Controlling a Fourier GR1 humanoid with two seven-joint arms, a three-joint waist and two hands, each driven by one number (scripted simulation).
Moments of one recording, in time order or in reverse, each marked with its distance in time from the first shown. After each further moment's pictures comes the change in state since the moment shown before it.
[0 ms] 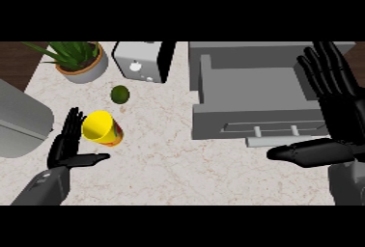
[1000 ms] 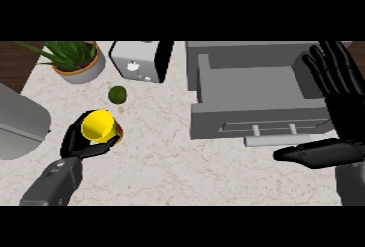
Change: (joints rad) left arm -0.056 -0.051 -0.003 -0.013 -0.013 -0.046 -0.047; right arm -0.004 -0.025 -0.019 -0.010 -0.019 0.023 0.022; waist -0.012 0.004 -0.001
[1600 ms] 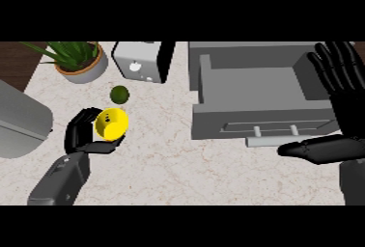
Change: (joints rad) left arm -0.004 -0.047 0.044 -0.078 0.031 0.123 -0.110; right arm -0.012 -0.010 -0.024 0.014 -0.012 -0.002 0.012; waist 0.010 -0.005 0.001
